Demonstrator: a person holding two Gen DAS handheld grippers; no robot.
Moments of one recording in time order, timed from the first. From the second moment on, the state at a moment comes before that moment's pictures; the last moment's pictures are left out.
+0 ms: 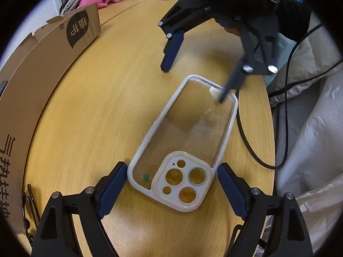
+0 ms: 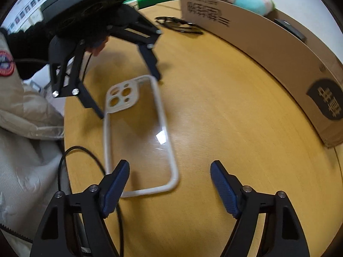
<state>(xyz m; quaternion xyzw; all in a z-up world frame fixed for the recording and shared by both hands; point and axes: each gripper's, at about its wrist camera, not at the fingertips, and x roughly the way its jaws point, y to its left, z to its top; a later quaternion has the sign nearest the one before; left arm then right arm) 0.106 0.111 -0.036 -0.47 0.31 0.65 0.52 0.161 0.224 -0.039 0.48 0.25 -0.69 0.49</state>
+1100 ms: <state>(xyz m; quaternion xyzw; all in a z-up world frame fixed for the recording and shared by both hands) 0.108 0.063 0.039 -0.37 0.31 0.74 0.47 0.159 0.228 0.028 0.38 0.37 -0.70 0.48</state>
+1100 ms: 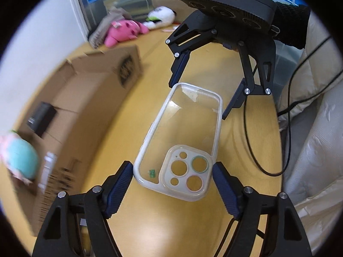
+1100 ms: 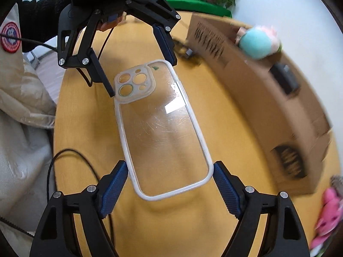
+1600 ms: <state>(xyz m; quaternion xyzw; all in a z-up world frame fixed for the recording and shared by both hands) -0.040 0.060 0.125 -0.34 0.30 0.78 0.43 0.010 0.182 0.102 0.34 0.42 -0.71 0.45</state>
